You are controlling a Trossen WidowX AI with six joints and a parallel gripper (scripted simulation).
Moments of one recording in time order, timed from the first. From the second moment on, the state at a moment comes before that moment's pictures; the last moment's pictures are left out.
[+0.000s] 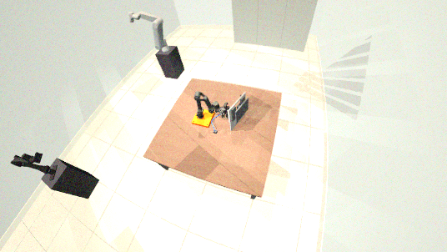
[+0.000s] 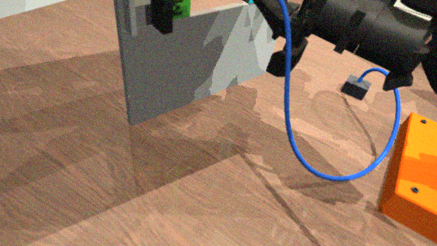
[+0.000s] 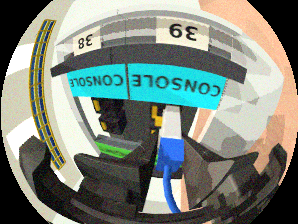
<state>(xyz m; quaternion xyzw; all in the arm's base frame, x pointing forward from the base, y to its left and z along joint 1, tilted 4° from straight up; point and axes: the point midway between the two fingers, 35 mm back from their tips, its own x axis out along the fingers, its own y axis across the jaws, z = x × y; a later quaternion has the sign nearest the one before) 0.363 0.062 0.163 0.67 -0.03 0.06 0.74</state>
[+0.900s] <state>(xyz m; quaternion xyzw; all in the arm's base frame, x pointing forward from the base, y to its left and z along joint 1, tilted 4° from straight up) 0.372 0.059 0.163 0.67 -0.03 0.06 0.74</state>
